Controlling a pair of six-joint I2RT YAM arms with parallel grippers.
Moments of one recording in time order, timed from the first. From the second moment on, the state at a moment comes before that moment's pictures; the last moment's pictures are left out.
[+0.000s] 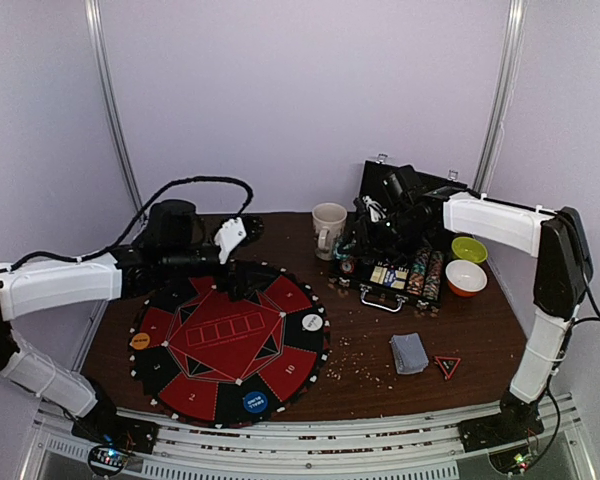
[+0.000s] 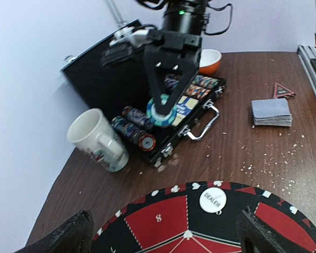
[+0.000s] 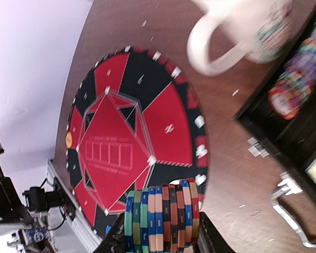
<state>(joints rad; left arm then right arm) -0.69 1.36 0.90 0.08 0.32 0.47 0.51 1.82 1.51 -0.54 -0.48 0.49</state>
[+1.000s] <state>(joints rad) -0.86 1.87 1.29 0.04 0.22 0.58 0.62 1.84 1.35 -0.29 -0.67 0.62</state>
